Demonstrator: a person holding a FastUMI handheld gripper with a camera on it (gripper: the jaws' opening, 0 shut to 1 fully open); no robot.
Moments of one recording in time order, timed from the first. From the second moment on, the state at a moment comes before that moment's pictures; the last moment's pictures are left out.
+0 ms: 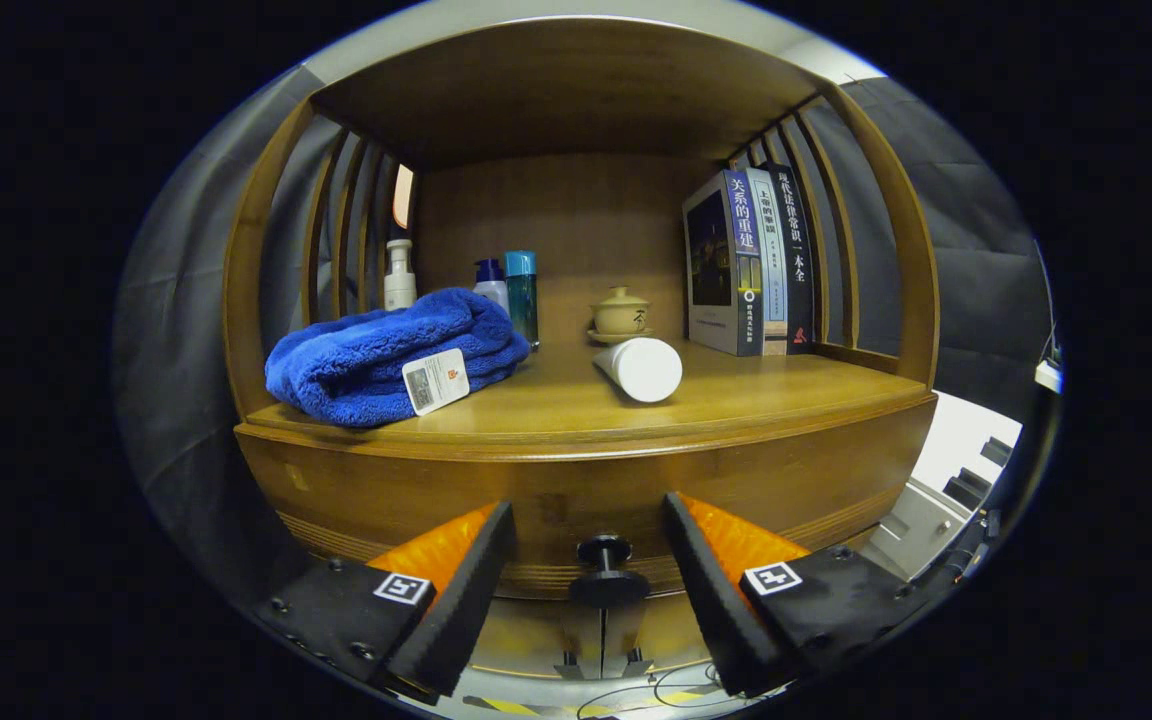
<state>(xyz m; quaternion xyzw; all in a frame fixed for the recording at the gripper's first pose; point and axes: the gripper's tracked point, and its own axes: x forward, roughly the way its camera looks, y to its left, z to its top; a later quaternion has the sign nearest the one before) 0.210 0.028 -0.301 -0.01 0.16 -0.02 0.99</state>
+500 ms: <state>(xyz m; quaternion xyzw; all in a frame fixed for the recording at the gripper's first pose) 0.158 0.028 -0.235 -0.01 0.13 0.02 0.99</state>
